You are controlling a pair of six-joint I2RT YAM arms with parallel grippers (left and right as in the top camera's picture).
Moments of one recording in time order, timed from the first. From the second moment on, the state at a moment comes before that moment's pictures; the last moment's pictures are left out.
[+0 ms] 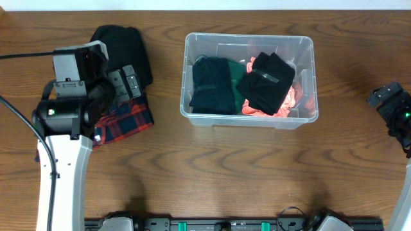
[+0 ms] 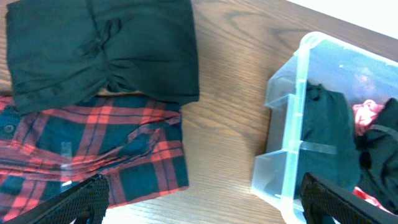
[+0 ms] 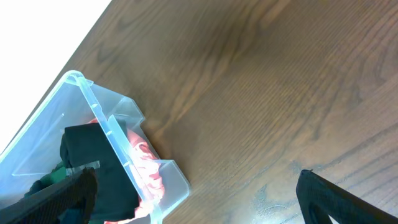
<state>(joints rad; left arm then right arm) 0.04 1.27 1.35 -0.94 0.08 -0.25 -0.54 1.17 1.23 -0.96 -0.21 0.44</state>
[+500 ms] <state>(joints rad) 0.34 1.53 1.33 -1.09 0.07 -0.58 -0.54 1.17 1.23 -0.96 -0.21 0.44</state>
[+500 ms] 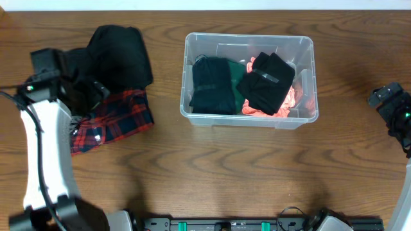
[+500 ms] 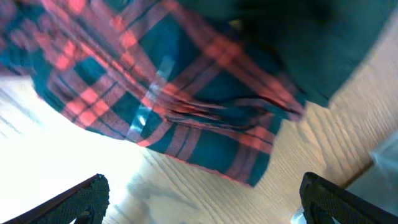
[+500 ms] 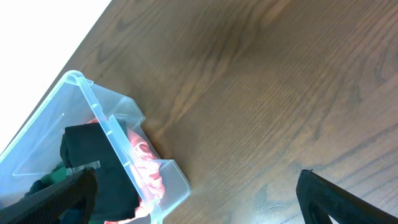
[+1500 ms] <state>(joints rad) 0.75 1.58 0.72 -0.33 0.44 -0.57 -0.54 1.17 1.23 -0.96 -0.21 0.44</state>
